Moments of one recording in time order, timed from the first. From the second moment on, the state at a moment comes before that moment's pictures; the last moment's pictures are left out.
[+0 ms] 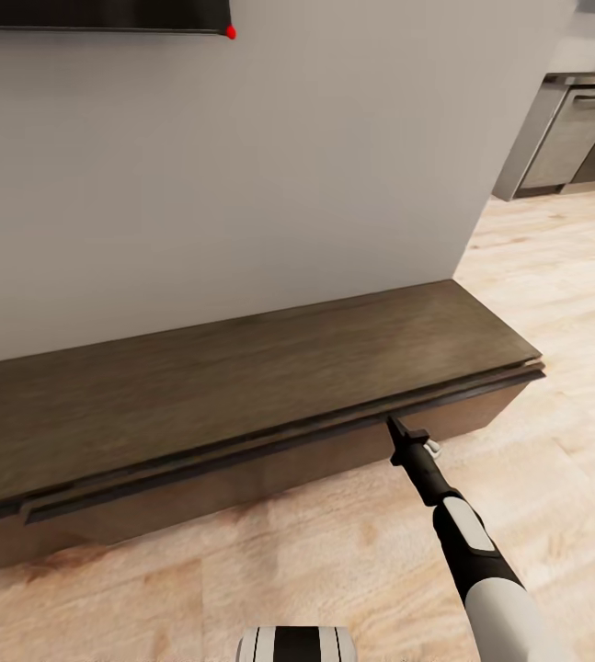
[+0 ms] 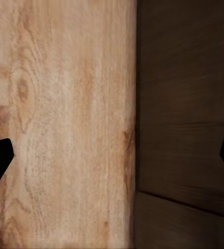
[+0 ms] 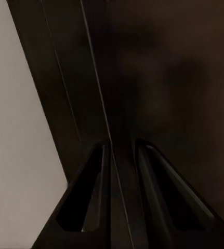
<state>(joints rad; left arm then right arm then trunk) 0.41 -0.17 1.64 -1.32 1.29 0.94 -0.33 -0.63 0.05 -0.35 -0.67 -1.25 0.46 0.58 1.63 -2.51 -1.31</state>
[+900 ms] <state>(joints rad) 0.41 -0.17 1.64 -1.31 1.29 0.94 -0.33 -0.63 0.05 -0.35 -0.67 -1.26 0.45 0.58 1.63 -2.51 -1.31</state>
